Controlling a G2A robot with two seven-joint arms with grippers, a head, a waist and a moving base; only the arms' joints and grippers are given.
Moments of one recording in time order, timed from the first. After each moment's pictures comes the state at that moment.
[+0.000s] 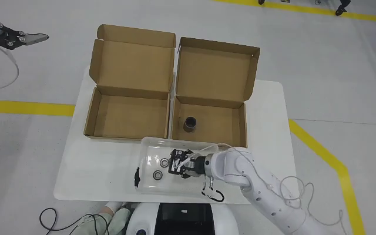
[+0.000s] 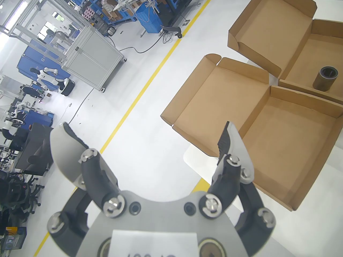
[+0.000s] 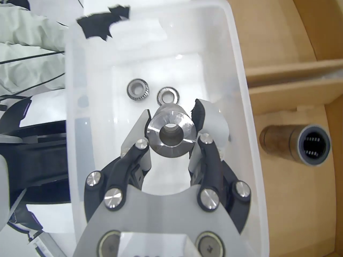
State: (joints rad) left arm 0.60 -0.17 -1.14 -1.49 0.83 -0.81 -0.08; right arm -1.13 -1.22 0.75 -1.77 -1.13 -0.68 0.63
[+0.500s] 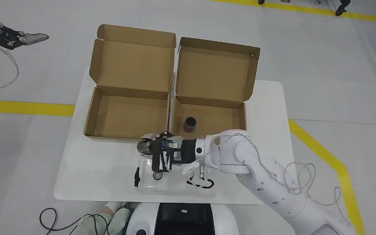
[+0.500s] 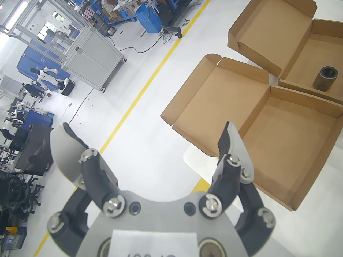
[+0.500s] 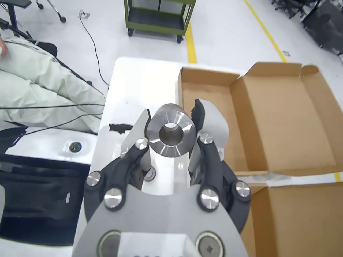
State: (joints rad) left arm 0.60 -0.17 -1.14 -1.49 0.83 -0.81 -0.08; right arm -0.92 -1.27 0.72 -1.86 -1.09 -0.69 0.43
